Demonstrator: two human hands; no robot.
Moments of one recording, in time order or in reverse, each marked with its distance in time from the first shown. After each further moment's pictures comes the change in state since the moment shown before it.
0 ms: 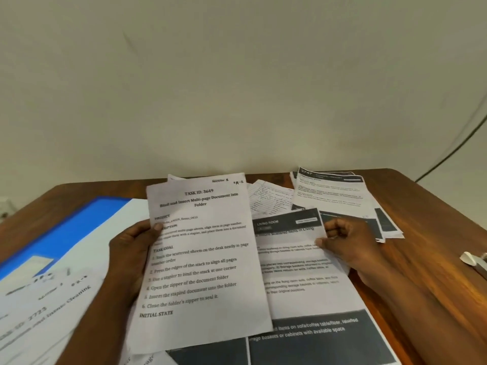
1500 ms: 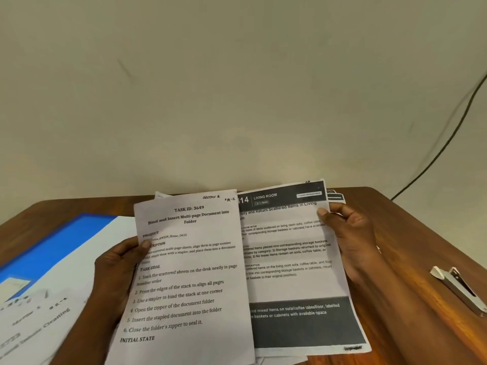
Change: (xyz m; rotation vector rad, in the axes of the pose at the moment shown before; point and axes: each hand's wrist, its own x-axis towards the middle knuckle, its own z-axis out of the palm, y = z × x) left_hand -0.004 0.001 0.004 0.009 -0.028 0.005; right_hand -0.001 -0.054 -0.013 0.514 0.162 -0.152
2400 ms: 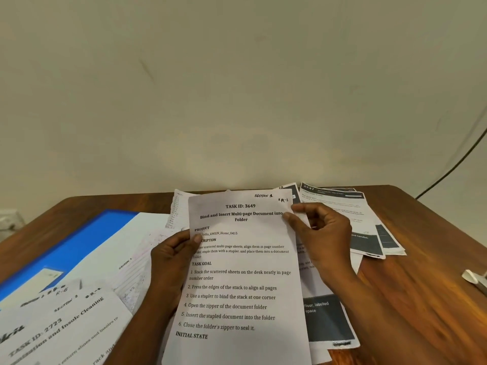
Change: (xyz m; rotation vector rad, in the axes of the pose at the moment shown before) left_hand -0.022 -0.011 0.044 -0.018 -0.108 0.057; right_hand -0.023 0.023 0.076 -0.262 0.049 -0.330
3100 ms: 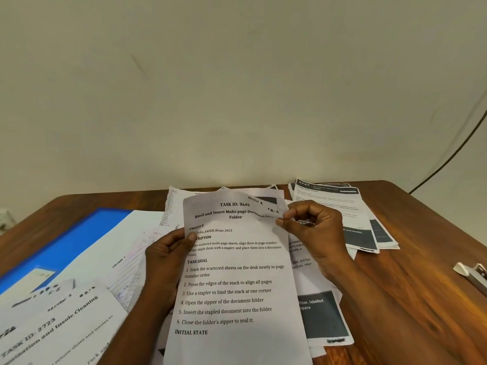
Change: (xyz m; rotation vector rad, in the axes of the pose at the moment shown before) left_hand -0.003 0.000 0.004 -0.047 0.003 -0.012; right_hand 0.002 -0.001 -0.009 0.125 -0.187 0.038
